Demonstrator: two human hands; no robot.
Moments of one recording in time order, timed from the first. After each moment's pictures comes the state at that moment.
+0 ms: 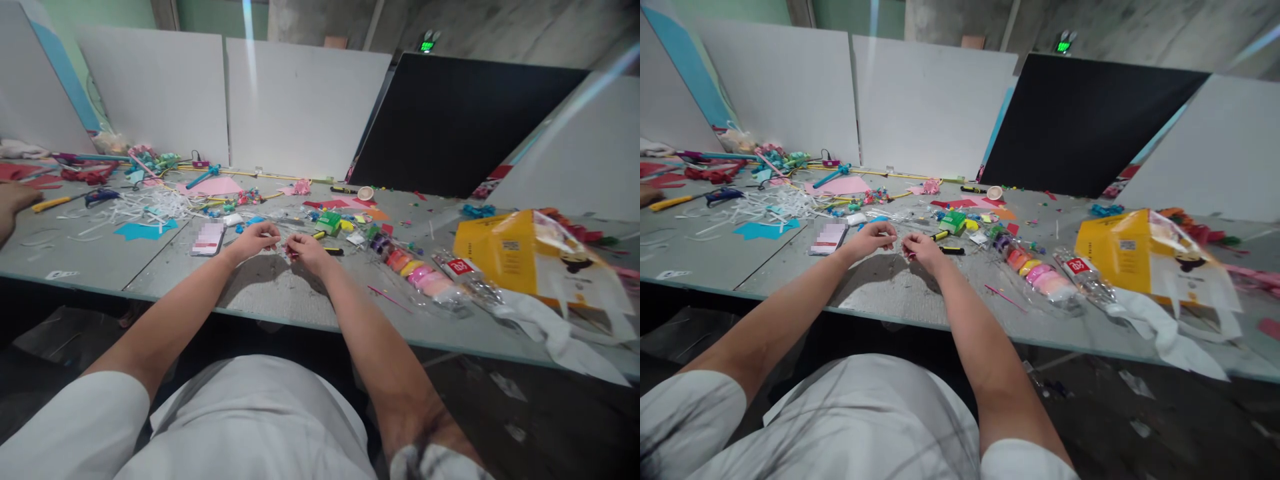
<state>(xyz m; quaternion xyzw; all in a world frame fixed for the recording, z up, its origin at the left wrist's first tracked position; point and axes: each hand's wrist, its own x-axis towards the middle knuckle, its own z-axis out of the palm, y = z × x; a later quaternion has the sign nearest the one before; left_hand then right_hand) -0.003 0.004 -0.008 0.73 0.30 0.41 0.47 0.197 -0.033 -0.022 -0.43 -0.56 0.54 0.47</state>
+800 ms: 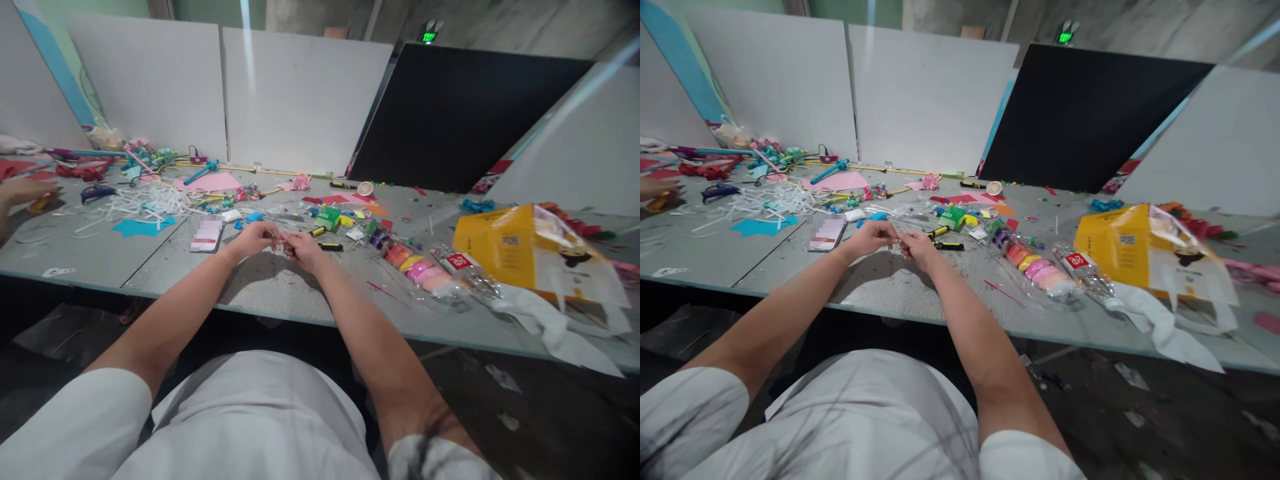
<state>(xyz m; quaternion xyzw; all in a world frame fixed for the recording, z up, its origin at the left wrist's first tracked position) -0.004 0.015 -0.016 0.79 0.27 0.37 0.41 0.183 -0.035 -0.023 -0.43 -0.53 0.56 0.47</state>
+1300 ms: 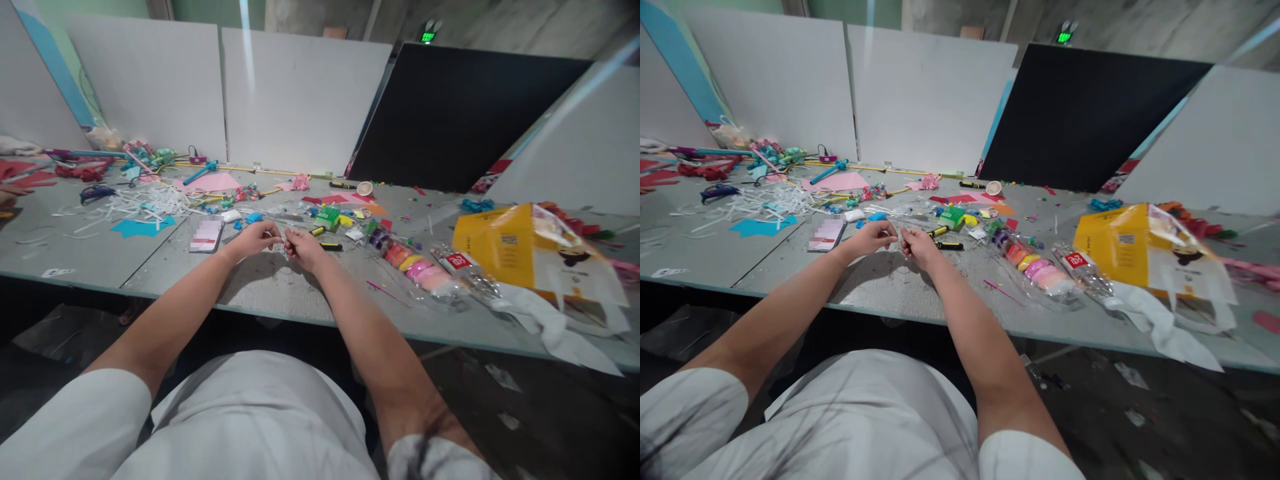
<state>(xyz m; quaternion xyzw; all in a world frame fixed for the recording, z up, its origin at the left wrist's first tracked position) -0.003 0.005 -0.008 0.81 0.29 0.35 0.38 0.185 -0.033 -0.022 -0.42 -0.52 0.56 0.49</state>
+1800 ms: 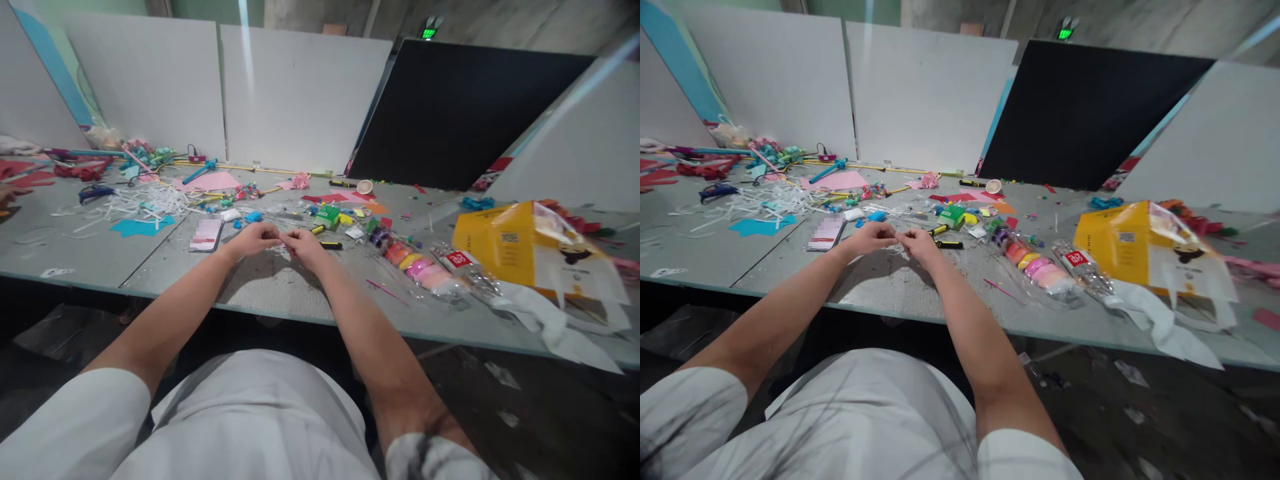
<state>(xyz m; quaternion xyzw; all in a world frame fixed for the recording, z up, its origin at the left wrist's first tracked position) -0.007 0.005 -0.005 0.84 0.29 0.31 0.33 0.189 -0.033 -0.024 -0.47 -0.57 0.48 0.48</state>
